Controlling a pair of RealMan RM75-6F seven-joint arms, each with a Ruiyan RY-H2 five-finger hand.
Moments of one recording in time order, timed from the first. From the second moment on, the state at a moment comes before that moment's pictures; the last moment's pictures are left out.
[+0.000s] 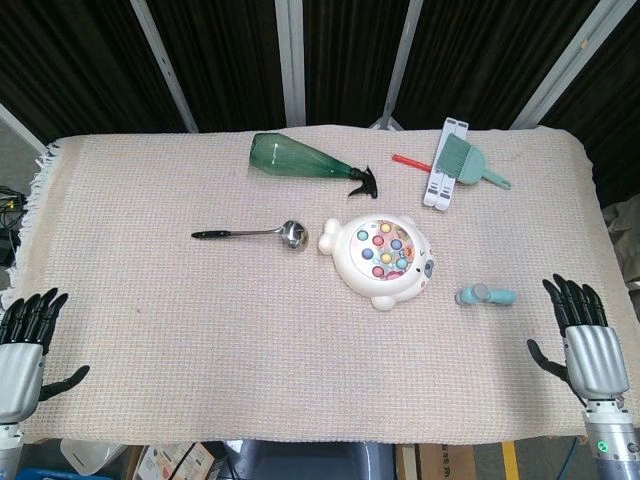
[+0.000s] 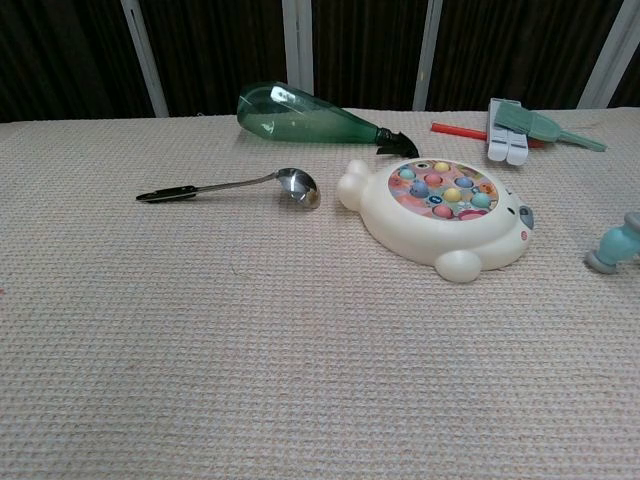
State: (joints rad) left arm 0.00 -1.15 0.00 -1.80 1.59 1.60 0.24; right arm 0.09 -1.19 0.08 -1.55 -1.53 1.52 0.02
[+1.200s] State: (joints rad) left arm -0.04 -1.13 0.01 -1.82 1.60 1.51 0.23; right arm 0.30 -1.14 0.12 -1.50 -1.40 1.08 0.17
